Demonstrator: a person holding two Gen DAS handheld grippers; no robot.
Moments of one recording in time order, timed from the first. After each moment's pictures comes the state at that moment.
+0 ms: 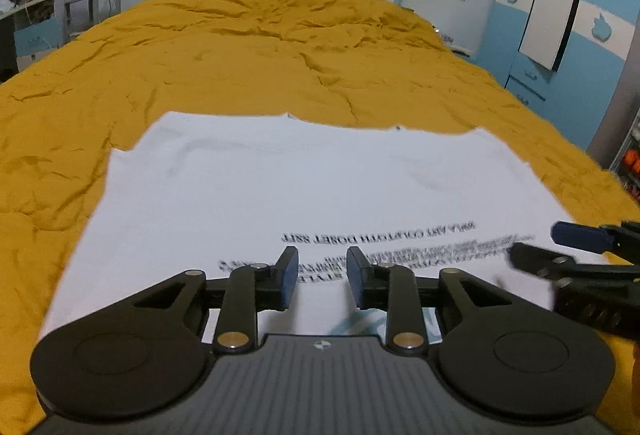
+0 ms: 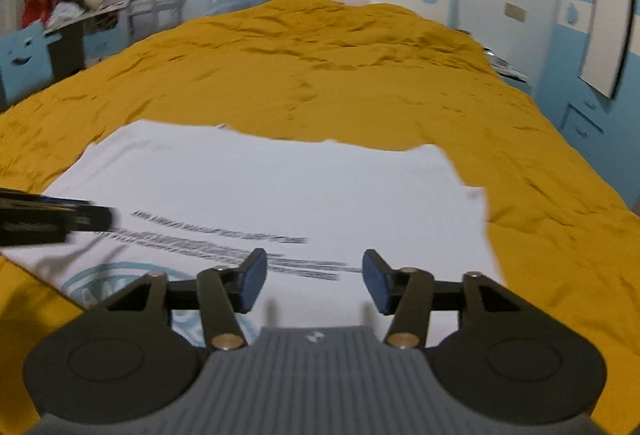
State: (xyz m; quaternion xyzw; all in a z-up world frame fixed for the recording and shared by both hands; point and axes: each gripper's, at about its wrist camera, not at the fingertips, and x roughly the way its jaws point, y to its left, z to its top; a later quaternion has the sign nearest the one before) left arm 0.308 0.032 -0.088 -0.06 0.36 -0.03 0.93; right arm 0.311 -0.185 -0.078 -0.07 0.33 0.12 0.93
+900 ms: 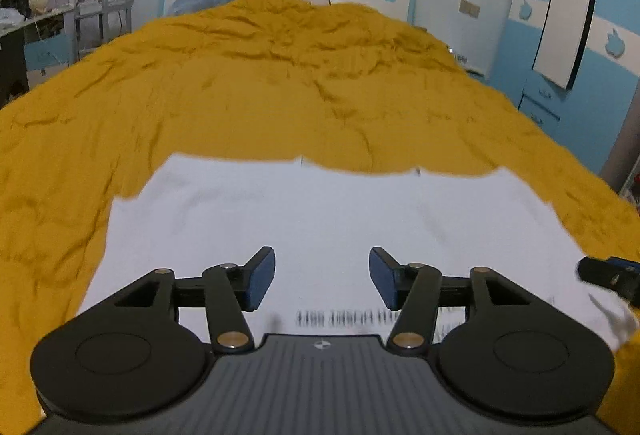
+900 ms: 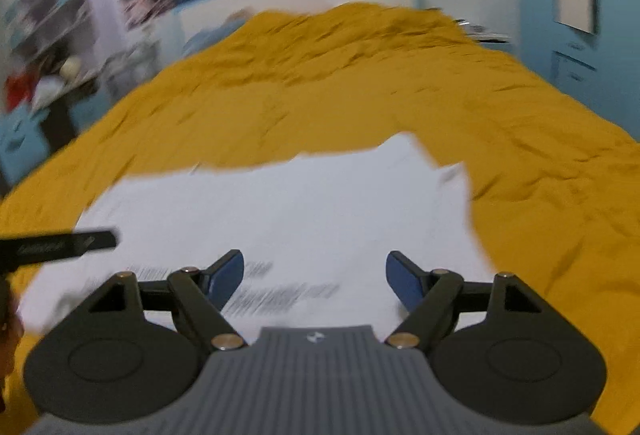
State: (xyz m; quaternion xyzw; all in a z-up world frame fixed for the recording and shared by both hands) left arm 0.351 0.037 -0.062 -0.06 0.32 -0.02 0.94; right arm 0.341 -0.257 -0.080 0.07 0.32 0.09 0.94
